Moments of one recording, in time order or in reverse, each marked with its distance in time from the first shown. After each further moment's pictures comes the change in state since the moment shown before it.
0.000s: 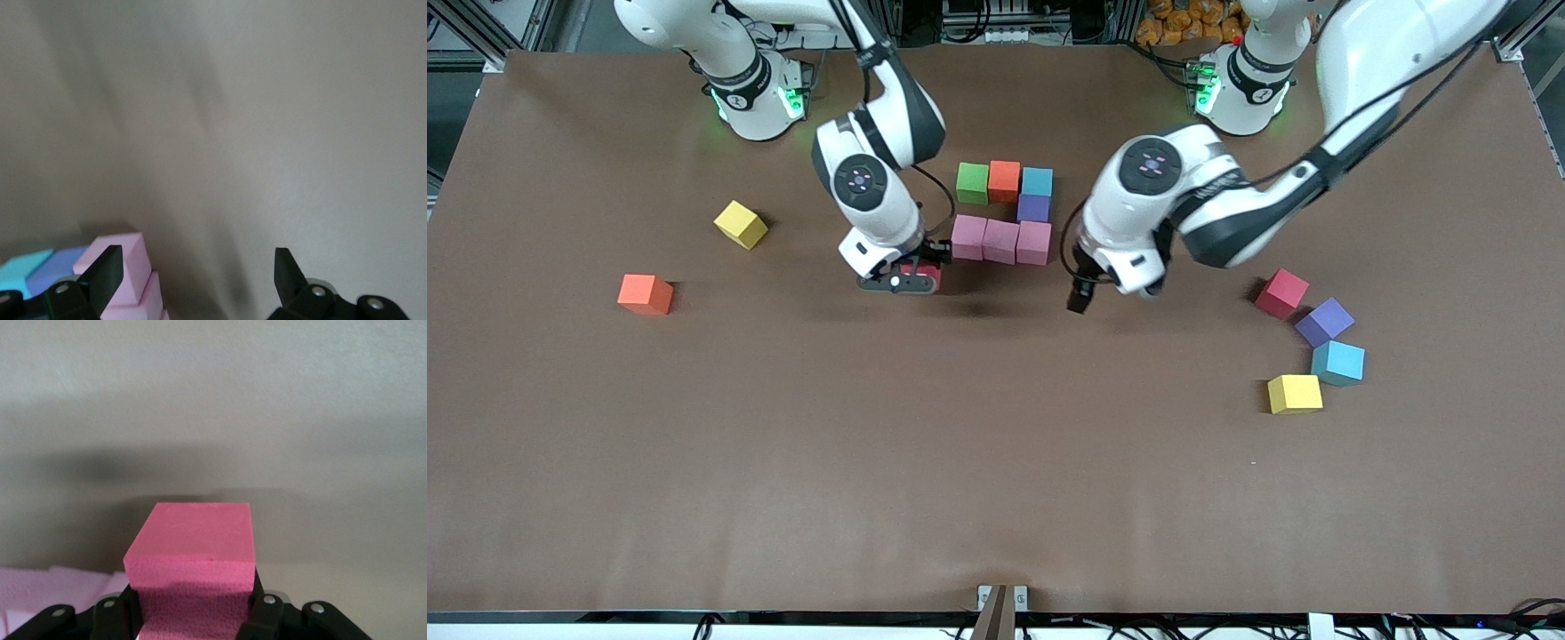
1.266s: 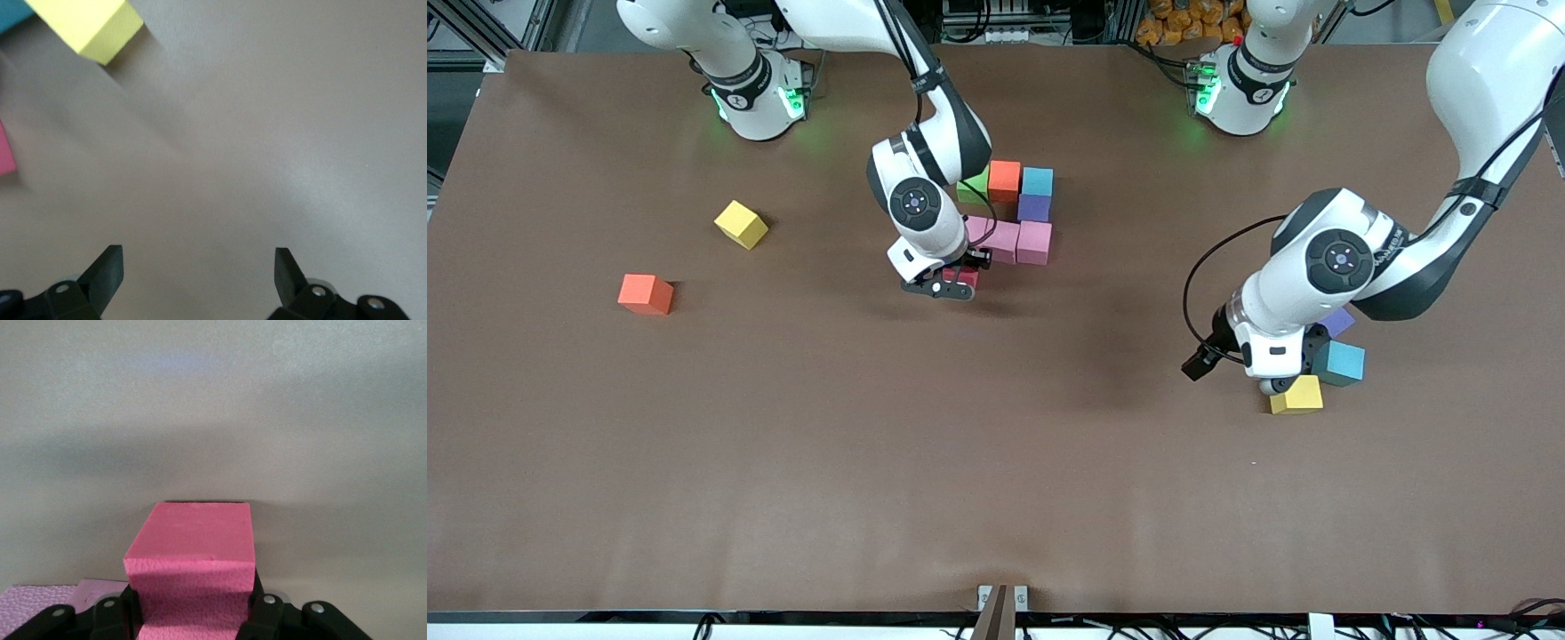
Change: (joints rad) left arm 0.221 0.002 0.107 0.078 0.001 -0.045 0.829; right arm 0.041 0.162 0.026 0.103 0.185 -0.019 0.019
